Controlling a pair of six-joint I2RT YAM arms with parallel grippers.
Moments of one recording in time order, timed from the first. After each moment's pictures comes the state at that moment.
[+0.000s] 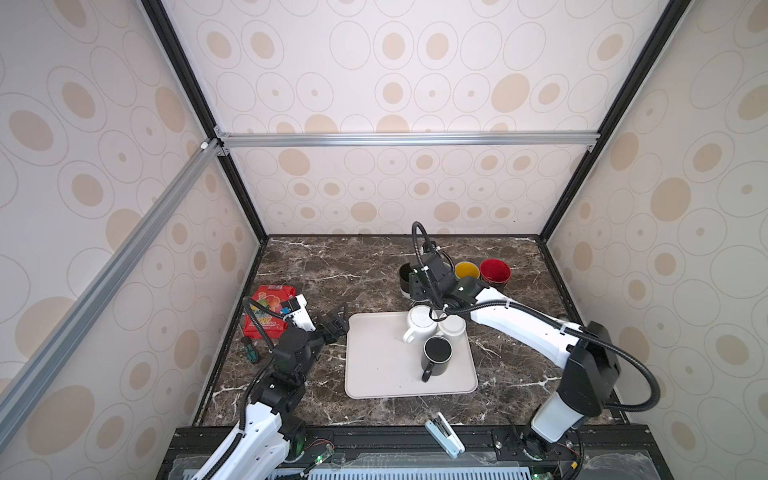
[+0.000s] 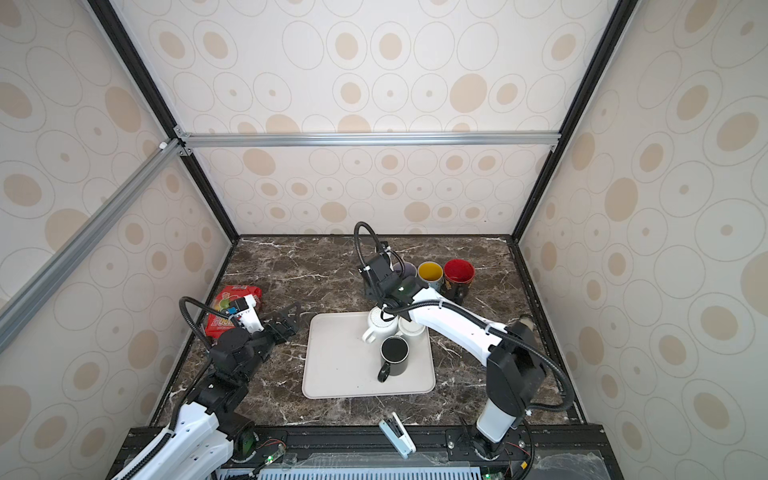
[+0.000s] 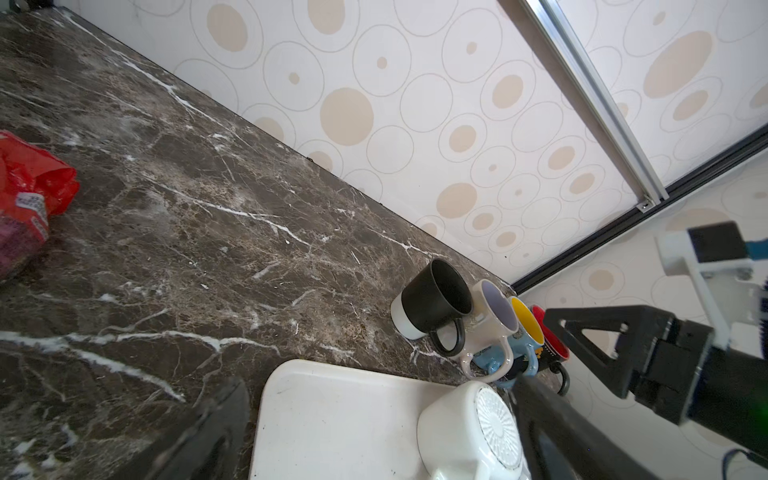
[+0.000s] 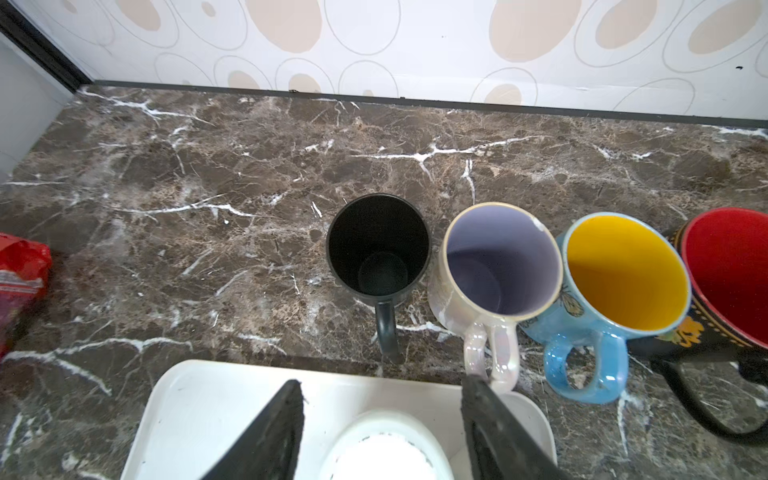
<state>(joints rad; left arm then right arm) -0.37 0.64 0.33 0.10 -0.12 -0.73 0.79 1.61 1.35 -0.48 0.47 0.48</state>
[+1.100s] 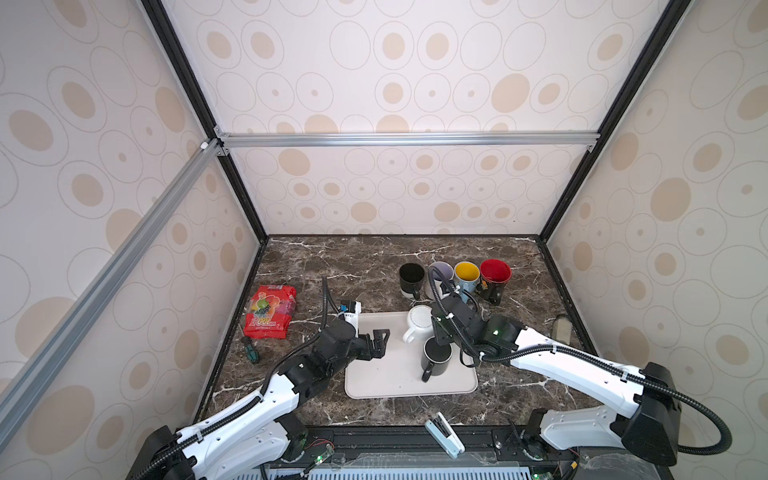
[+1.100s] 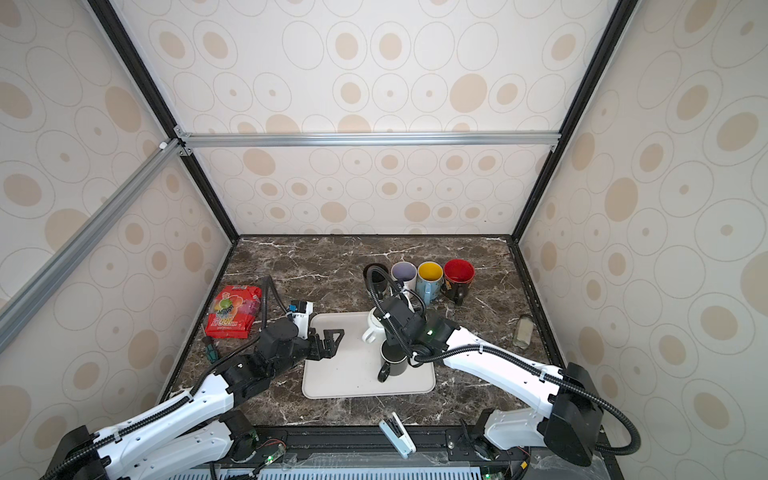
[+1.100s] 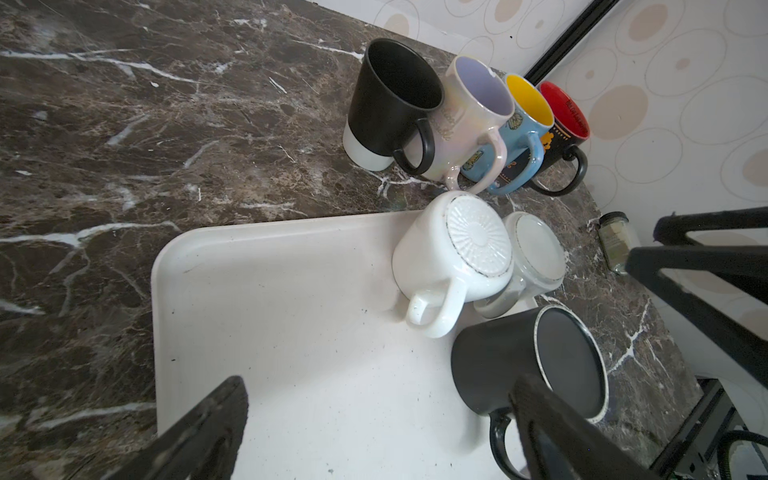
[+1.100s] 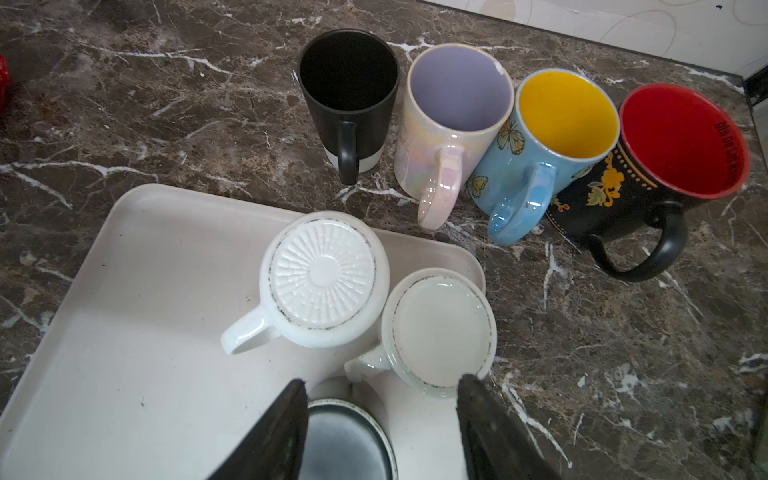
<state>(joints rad) -0.74 0.90 0.50 -0.13 -0.12 -0.59 0.92 1.27 1.00 -0.64 0.51 0.51</state>
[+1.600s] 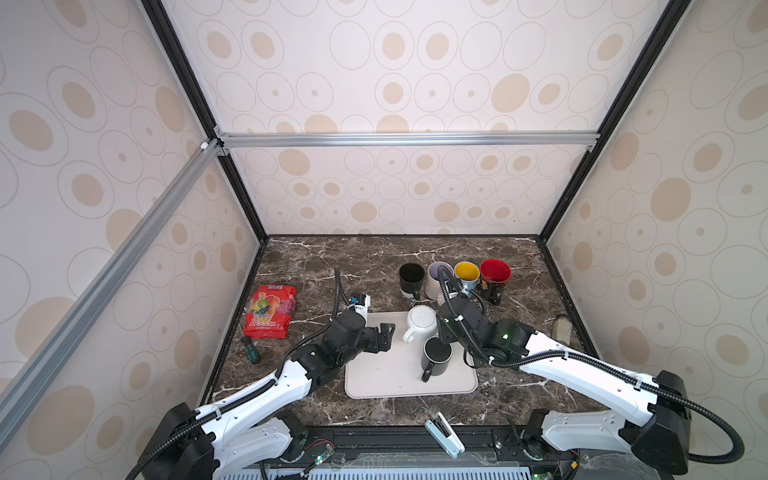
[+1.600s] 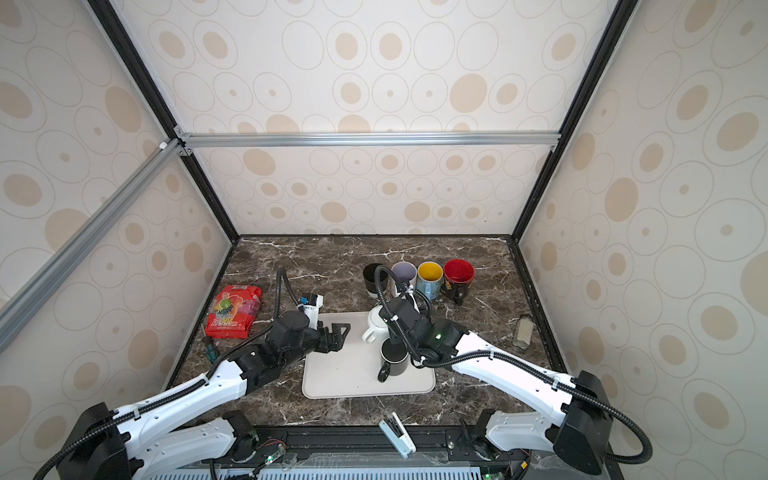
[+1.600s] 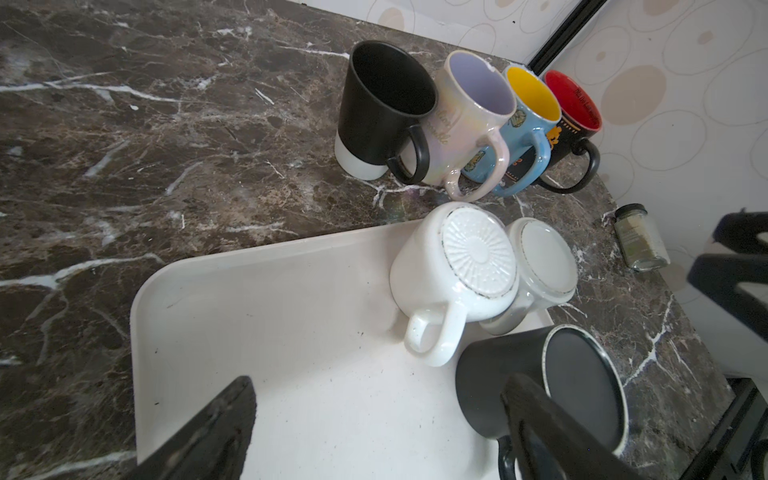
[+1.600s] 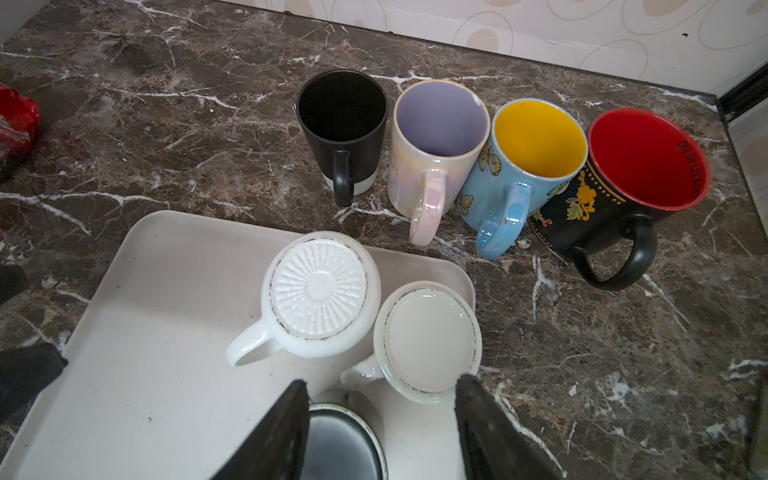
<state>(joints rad) -0.76 1.05 0.59 -0.09 -0.13 -0.55 0.92 1.22 1.00 -0.61 0.54 0.49</state>
